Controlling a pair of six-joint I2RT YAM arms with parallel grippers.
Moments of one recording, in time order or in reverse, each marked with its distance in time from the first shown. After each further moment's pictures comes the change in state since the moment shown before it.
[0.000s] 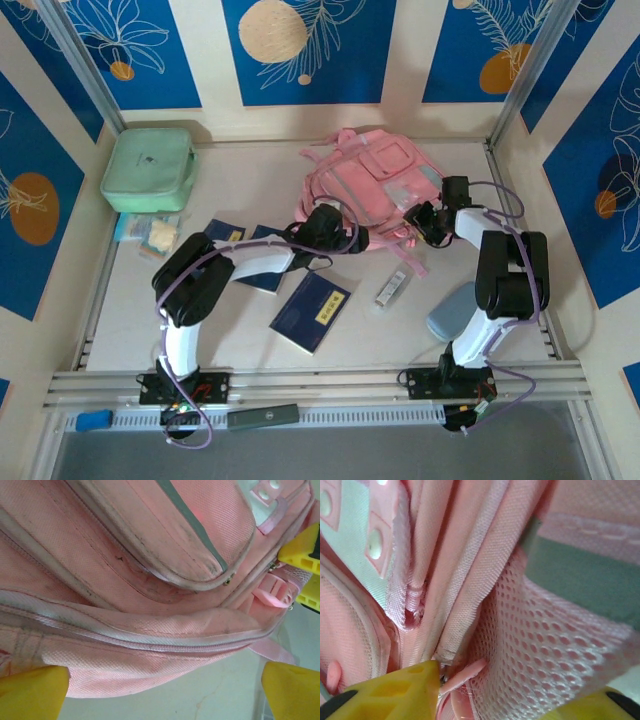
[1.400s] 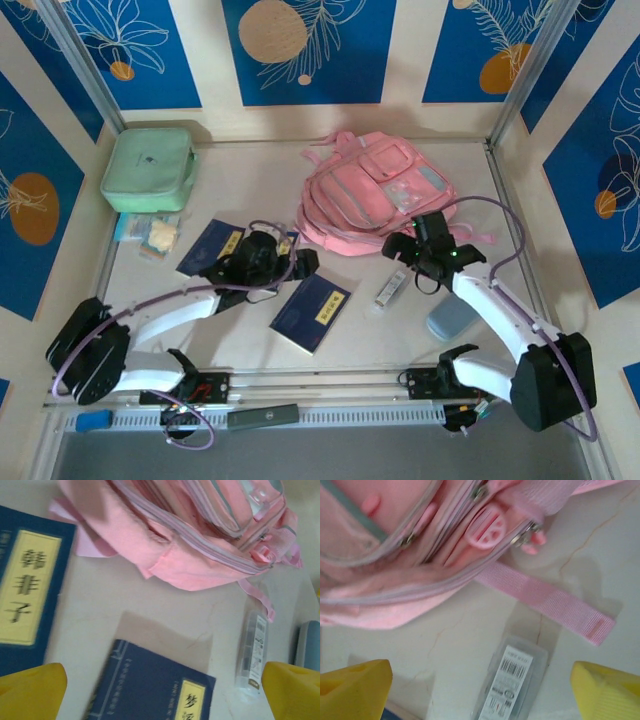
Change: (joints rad) left arm 0.039 -0.641 -0.539 -0.043 0.051 -0.058; right arm 0.334 -0.625 -0.286 -0.246 0.388 -0.010
